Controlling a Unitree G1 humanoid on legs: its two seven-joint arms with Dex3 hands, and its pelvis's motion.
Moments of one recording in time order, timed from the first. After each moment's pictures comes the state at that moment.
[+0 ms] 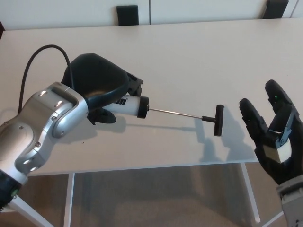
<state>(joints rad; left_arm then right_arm) -0.57 0.65 -0.54 0.08 0.86 -0.07 -0.28 -0.03 0.08 -0.25 -0.02 0.49 0.20 0.25</state>
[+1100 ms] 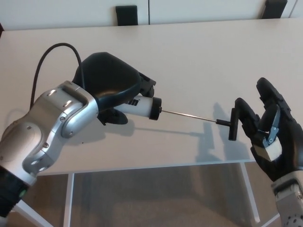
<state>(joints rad) -0.58 0.60 -0.53 0.03 0.86 -0.08 -0.32 -0.06 0.03 -0.17 0.07 0.40 0.08 0.24</state>
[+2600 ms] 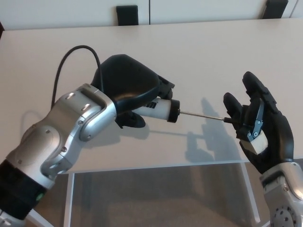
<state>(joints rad) -0.58 0.50 -0.54 0.01 0.90 -0.06 -0.35 -0.12 0.04 -0.12 0.14 0.35 0.03 0.22</state>
